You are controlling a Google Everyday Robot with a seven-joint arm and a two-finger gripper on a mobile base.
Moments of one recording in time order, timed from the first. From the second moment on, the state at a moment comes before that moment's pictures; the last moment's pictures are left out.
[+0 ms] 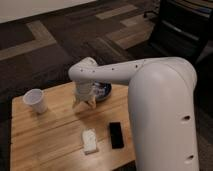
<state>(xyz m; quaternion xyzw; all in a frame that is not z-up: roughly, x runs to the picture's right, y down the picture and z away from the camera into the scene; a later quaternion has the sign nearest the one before) -0.111 0.108 0.810 -0.29 0.21 0.64 0.68</state>
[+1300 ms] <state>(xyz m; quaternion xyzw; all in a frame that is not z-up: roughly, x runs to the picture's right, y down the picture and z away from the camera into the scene) -0.029 0.109 0.830 -0.29 0.20 0.61 0.71</state>
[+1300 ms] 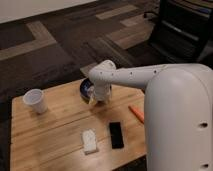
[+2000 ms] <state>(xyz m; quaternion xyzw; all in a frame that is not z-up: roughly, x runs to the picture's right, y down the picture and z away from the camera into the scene) -0.004 0.035 0.888 -0.27 0.22 0.52 0.78</state>
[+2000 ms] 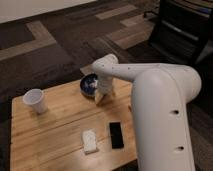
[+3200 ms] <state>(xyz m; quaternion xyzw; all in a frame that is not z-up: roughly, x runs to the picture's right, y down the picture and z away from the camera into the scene) -0.048 -0.081 0.902 -0.19 0.18 0.51 0.82</state>
